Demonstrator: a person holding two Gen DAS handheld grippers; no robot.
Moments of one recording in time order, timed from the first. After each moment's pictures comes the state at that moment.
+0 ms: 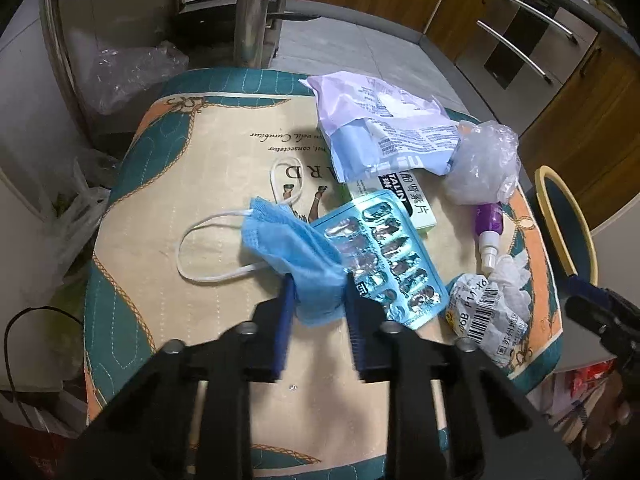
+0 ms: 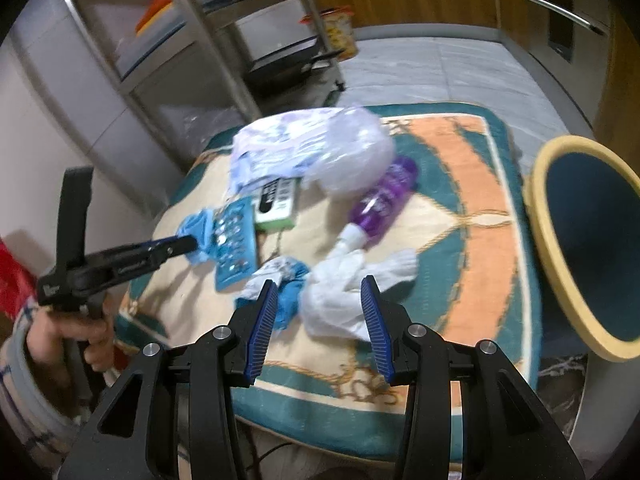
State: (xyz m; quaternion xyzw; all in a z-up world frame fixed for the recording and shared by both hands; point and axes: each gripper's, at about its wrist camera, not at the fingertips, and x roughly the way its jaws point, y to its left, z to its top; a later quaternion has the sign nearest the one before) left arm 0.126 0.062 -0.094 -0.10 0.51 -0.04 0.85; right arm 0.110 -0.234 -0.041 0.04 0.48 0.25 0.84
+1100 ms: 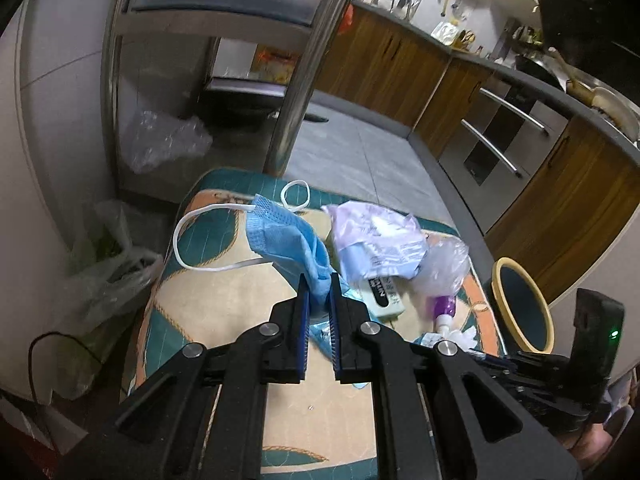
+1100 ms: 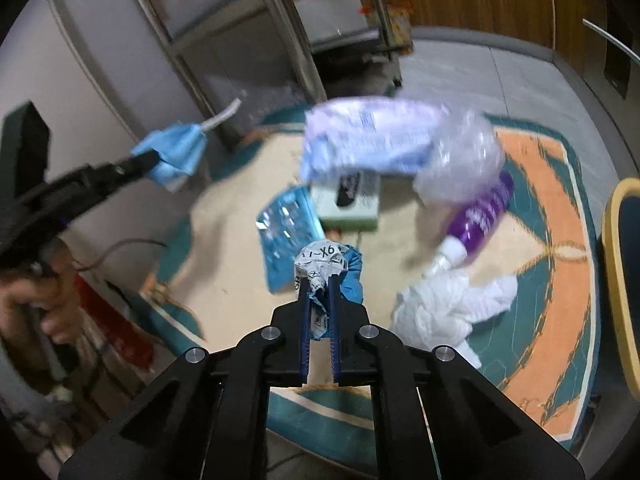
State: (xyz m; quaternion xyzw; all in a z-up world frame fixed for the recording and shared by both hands) left arm 0.082 0.118 -0.017 -0.17 0.36 -0.03 0.92; right arm 0.108 -0.182 -0.035 0.02 0.46 0.32 0.83
